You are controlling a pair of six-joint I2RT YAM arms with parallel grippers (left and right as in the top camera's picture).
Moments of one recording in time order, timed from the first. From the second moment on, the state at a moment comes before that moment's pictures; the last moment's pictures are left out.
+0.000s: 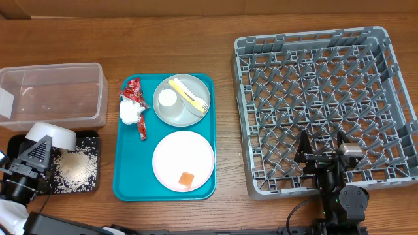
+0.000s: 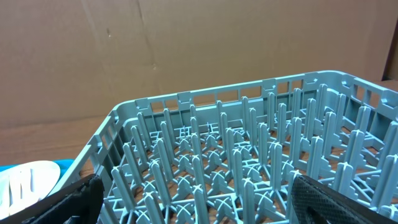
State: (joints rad) left arm 1.24 1.41 0.77 -0.59 1.52 -0.02; right arm 0.01 0.01 0.02 -0.03 -0.01 0.14
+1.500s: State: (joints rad) left arm 0.03 1.19 1.12 -1.25 0.28 -0.23; right arm 0.01 0.01 0.02 -0.03 -0.01 0.14
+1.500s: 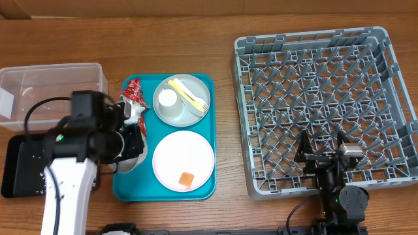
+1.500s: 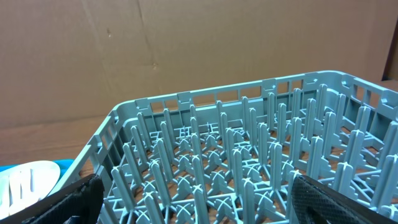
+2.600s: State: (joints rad) left arm -0.07 1.52 1.12 -1.22 0.07 -0.37; right arm 0.01 0.01 0.02 -0.03 -0.01 0.14
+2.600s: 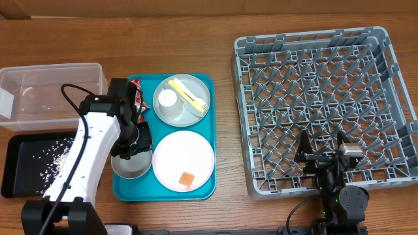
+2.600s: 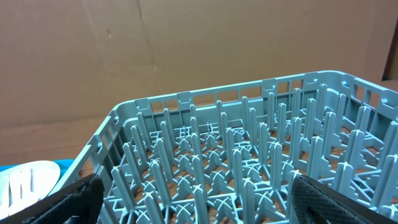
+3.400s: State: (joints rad) left arm 0.13 1.38 1.55 -1.37 -0.20 -0.46; right arm 0.01 0.01 0.02 -0.03 -0.01 0.14
